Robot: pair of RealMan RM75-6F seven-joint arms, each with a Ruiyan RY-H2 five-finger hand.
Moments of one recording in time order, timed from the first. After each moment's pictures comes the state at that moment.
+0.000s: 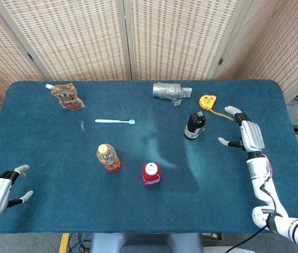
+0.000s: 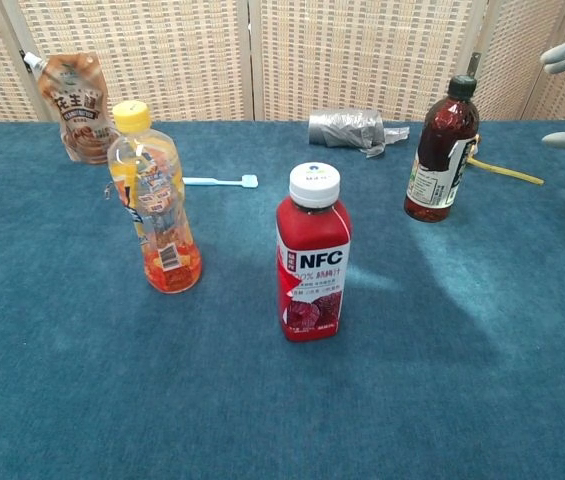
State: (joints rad) left arm -0.11 -1.19 -0.03 -1.51 1.55 1.51 0.06; right arm 0.49 -1.44 0.33 -1.30 -1.20 1.07 0.24
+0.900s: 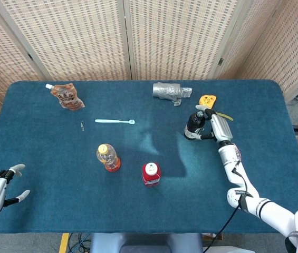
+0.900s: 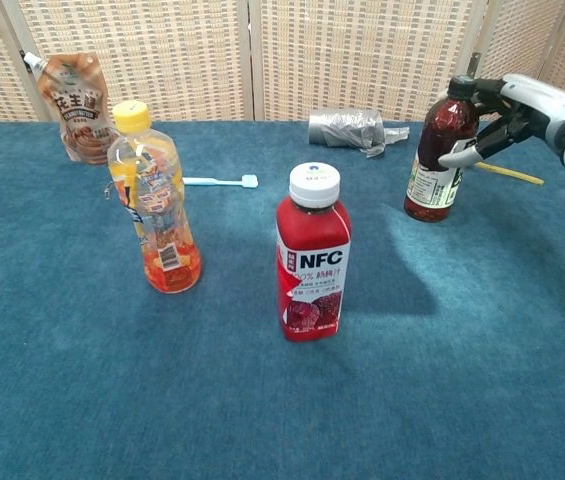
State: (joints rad) left arm -0.11 -1.18 -0.04 -1.50 1.53 1.51 0.01; right arm 0.69 -1.65 0.36 -1.03 -1.17 0.87 0.39
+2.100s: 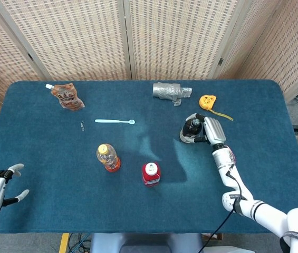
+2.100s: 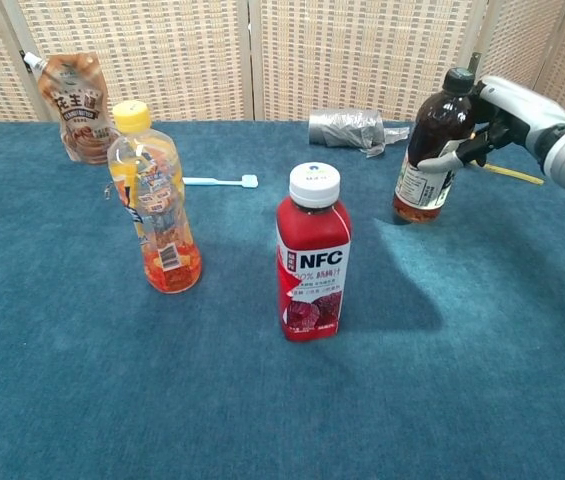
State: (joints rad) left arm -0.11 -1.18 -0.04 -1.51 1.52 1.50 0.00; right arm 0.68 -1.67 0.32 -1.06 -1.24 0.97 0.39
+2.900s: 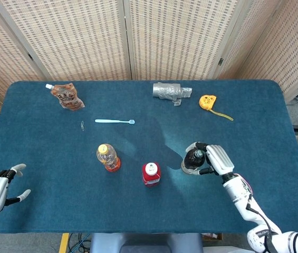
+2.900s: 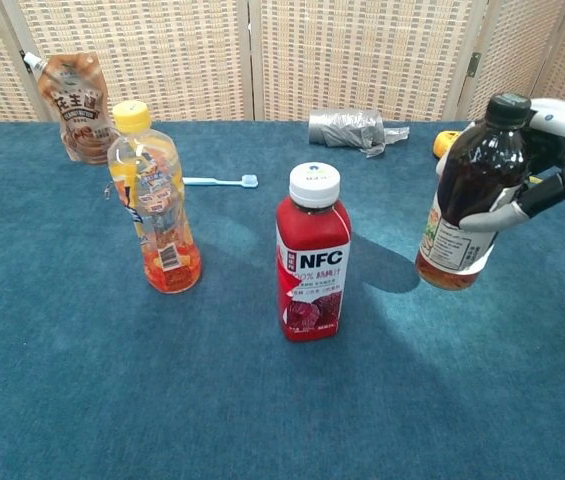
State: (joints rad) left arm -0.11 -1.19 -0.04 -1.49 1.52 1.49 0.02; right arm 0.49 -1.37 0.13 -1.61 -1.36 1.09 0.26
